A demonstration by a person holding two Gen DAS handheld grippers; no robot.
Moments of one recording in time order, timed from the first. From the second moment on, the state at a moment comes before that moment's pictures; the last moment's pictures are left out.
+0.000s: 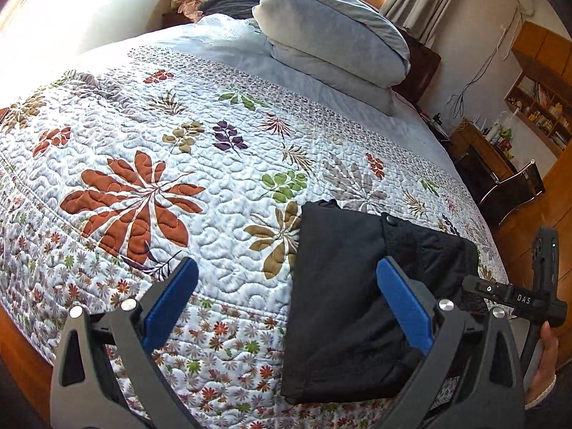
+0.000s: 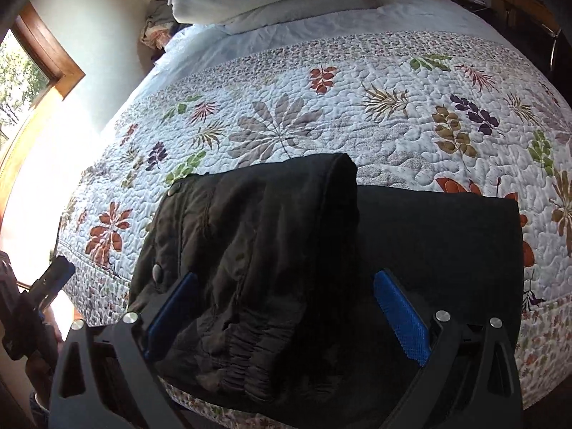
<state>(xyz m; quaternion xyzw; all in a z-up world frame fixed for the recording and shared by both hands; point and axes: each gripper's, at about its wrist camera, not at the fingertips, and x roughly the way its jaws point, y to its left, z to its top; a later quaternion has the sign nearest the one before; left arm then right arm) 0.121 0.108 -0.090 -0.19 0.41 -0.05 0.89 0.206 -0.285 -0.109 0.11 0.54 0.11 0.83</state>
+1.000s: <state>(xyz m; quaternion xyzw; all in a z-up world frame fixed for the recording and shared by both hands) 0.149 0.076 -0.156 -0.15 0.50 -0.06 0.85 0.196 -0.254 -0.154 -0.03 0.54 0.12 0.83</state>
